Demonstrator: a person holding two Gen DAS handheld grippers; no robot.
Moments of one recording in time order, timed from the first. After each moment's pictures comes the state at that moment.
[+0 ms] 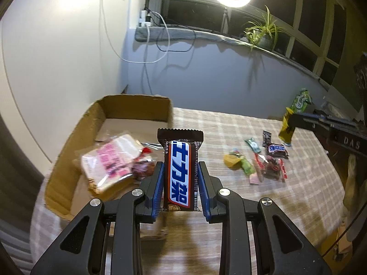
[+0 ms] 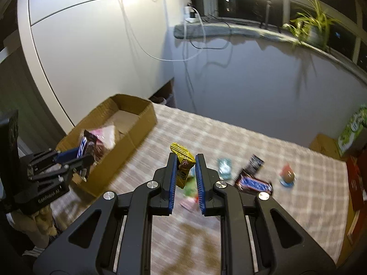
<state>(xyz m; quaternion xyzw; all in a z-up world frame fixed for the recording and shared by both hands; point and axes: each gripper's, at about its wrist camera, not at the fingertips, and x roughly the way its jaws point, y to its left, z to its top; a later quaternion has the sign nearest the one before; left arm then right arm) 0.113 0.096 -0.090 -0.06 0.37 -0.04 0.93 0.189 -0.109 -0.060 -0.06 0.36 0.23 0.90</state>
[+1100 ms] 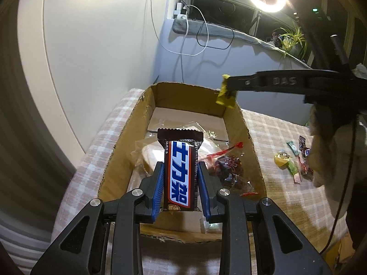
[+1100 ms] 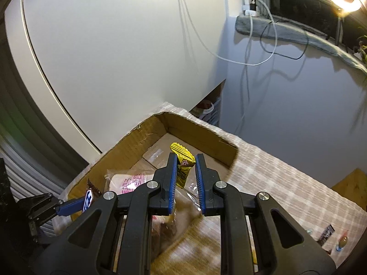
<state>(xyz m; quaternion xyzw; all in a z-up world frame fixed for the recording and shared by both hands) 0.119 0.184 -0.112 -0.08 0.38 0.01 0.92 0.280 0.070 -0.091 -0.10 0.38 0.33 0.86</state>
